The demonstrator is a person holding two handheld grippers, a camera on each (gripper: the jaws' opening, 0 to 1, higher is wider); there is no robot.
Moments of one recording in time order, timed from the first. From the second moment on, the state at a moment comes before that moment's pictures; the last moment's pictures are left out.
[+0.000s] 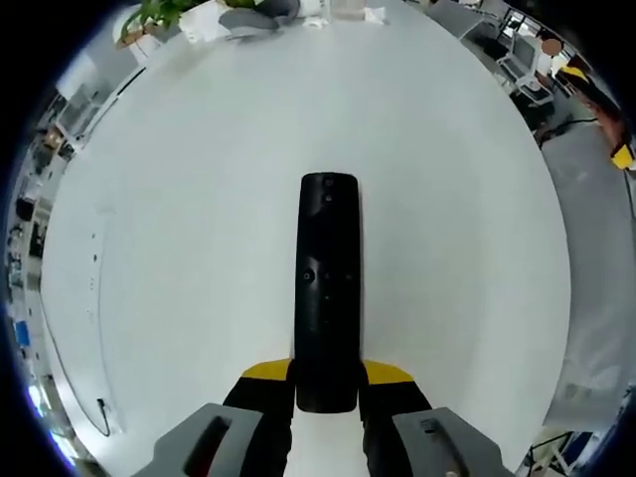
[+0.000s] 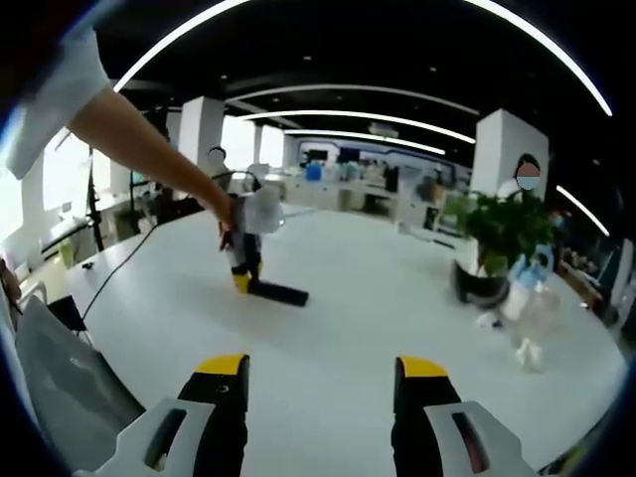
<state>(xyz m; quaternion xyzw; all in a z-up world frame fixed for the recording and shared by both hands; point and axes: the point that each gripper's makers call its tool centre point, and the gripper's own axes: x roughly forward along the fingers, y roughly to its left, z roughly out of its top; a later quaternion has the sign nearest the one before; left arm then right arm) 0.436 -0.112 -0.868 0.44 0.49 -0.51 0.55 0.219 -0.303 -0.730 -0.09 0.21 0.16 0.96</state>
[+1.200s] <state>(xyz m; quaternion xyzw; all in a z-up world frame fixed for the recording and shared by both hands) 0.467 -0.110 -0.868 0.46 0.48 -0.51 0.54 0.220 -0.304 -0.732 -0.09 0.22 0.16 0.96</state>
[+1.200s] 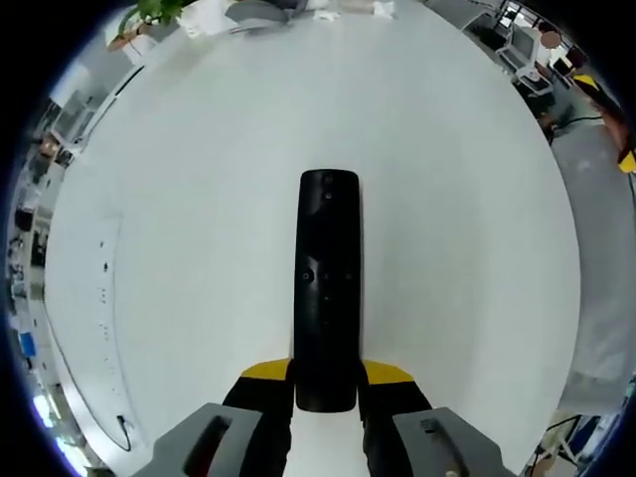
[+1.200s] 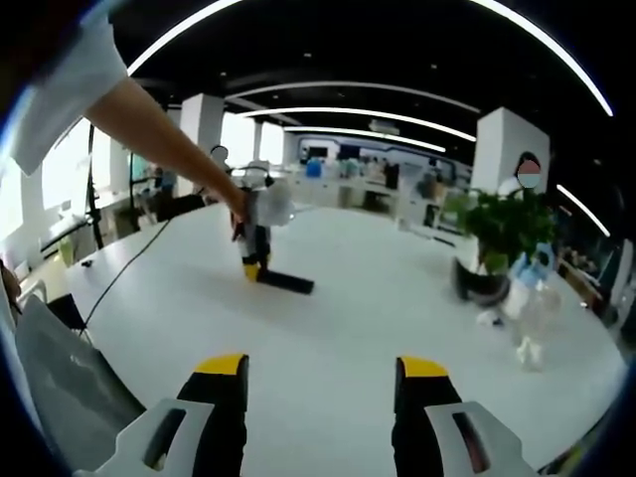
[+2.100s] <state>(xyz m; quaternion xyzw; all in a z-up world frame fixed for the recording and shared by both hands) 0.473 -0.091 -0.851 0.42 0.40 -0.30 0.76 0.221 -0.306 -0.722 -0.07 0.19 0.15 0.97</state>
